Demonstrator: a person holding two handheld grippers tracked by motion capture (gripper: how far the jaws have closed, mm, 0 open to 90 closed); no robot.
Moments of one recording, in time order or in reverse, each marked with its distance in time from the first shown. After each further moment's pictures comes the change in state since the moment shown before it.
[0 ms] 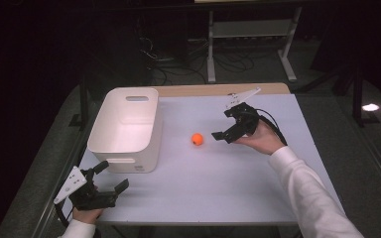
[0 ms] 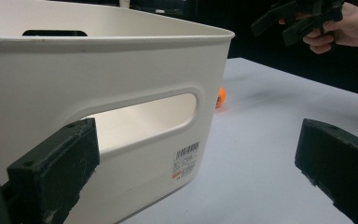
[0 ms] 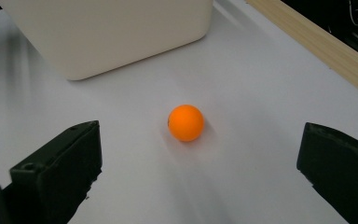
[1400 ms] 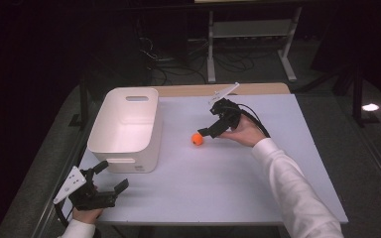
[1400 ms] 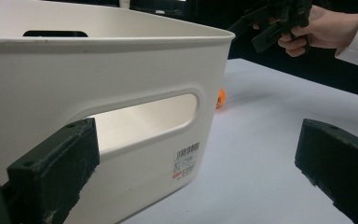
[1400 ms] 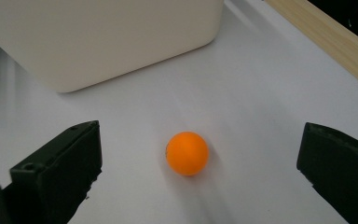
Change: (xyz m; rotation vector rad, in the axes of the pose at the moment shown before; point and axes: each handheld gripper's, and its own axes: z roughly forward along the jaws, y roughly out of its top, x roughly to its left) left arm 0.001 0.000 -0.001 -0.002 -0.002 0.005; right arm -0.007 0.025 0.044 0.057 0.025 -0.026
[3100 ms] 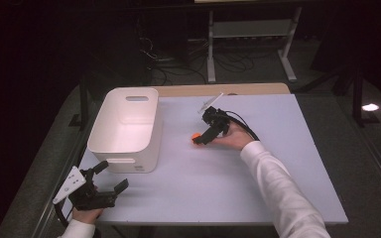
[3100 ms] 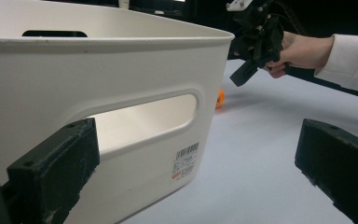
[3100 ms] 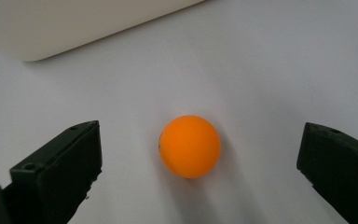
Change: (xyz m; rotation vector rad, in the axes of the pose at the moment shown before) left arm 0.000 0.000 -0.001 -0.002 -0.001 -0.010; right arm -0.008 -0.013 0.056 0.113 0.020 -0.033
